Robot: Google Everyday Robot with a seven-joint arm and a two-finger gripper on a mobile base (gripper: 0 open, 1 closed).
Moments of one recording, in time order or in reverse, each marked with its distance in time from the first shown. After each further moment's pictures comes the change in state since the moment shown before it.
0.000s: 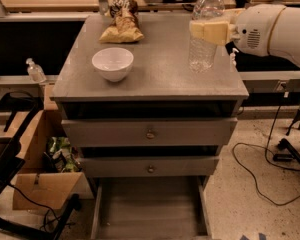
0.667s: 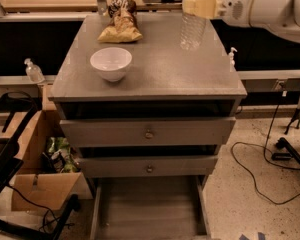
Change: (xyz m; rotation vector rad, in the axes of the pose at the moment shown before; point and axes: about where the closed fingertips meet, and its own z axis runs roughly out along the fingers) arm -0.016 -0.069 0.073 -0.059 -0.023 0.071
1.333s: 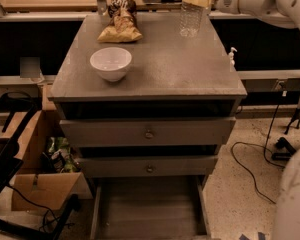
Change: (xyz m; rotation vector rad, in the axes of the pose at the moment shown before) arm -0.004 -0.070 0.049 0.039 -0.007 -0.004
